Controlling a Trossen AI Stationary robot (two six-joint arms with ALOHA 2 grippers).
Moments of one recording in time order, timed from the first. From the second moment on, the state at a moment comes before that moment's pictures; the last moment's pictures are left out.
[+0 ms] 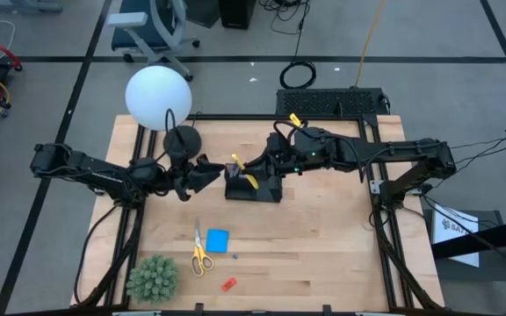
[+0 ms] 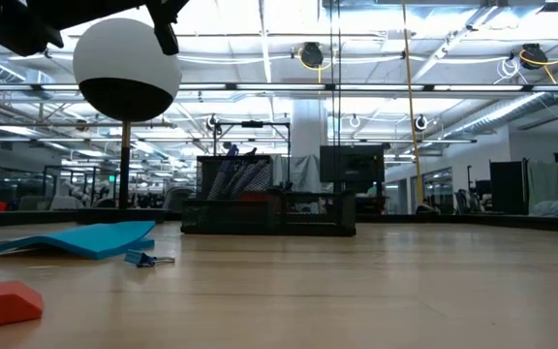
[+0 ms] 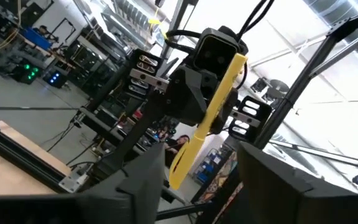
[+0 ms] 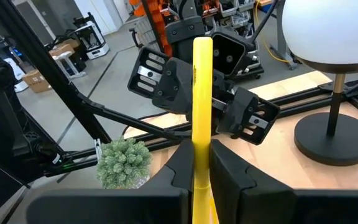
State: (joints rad) left arm -0.07 1.11 0.42 1.11 -0.08 -0.67; right arm 0.03 1.51 1.49 -0.21 -0.05 0.33
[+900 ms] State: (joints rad) left arm -0.03 1.12 0.82 0.55 -0.10 -0.36; right arm 0.03 1.51 1.49 -0.16 -0.05 0.35
